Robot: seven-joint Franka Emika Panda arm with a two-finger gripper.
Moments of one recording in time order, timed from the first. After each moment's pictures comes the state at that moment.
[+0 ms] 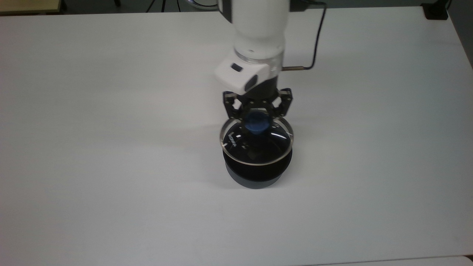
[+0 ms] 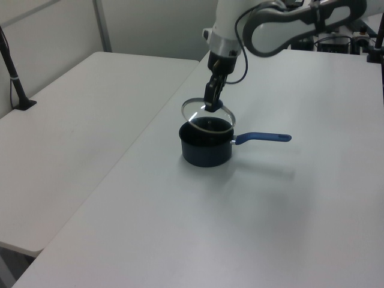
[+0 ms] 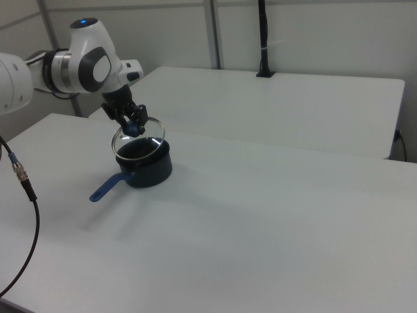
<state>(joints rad) 0.25 0.43 -0.02 -1.45 -0.02 2.13 0.17</state>
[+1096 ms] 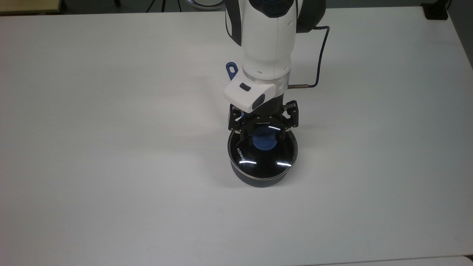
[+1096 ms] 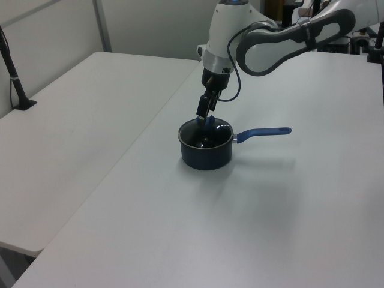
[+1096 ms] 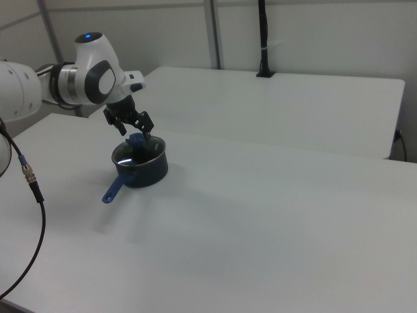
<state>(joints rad) 0.26 0.50 -0.02 -1.44 -0.02 2.20 0.18</state>
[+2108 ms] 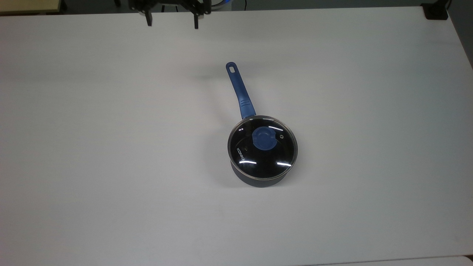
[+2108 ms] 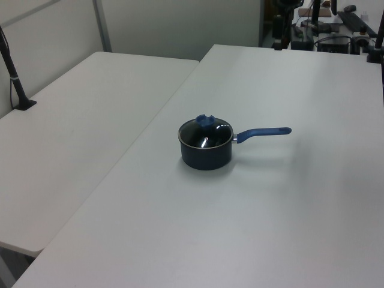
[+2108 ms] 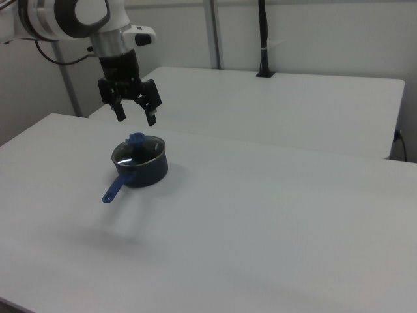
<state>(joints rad) 0.03 0.05 -0.04 -1.56 -0.06 1.61 -0.01</state>
